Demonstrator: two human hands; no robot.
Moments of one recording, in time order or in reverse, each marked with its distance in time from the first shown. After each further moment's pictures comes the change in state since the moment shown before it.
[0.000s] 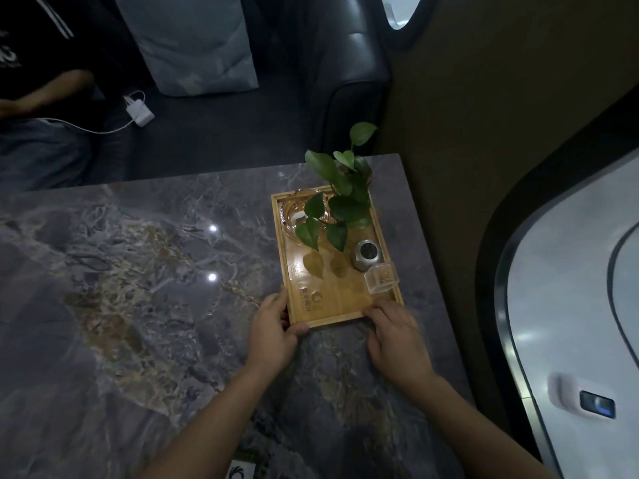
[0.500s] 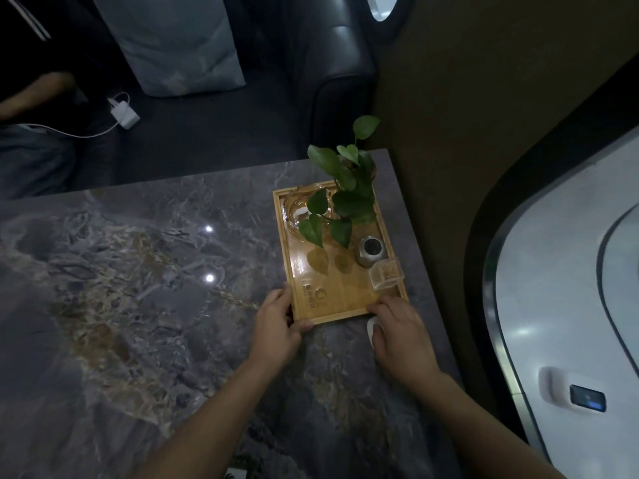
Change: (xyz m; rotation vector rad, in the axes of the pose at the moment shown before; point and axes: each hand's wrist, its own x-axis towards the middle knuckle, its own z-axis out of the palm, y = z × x) left_hand 0.011 0.010 0.017 0.019 -0.036 0.053; right_hand -0.003 0.015 -0.011 0.031 0.031 0.050
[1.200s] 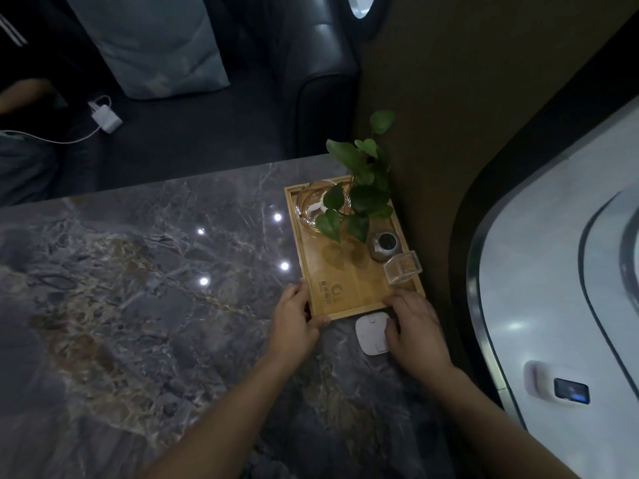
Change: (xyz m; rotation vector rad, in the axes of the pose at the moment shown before) left_hand 0.009 0.034 0.036 0.022 -0.067 0.025; right_hand -0.004 0.034 -0.015 -0.016 0.033 0.124
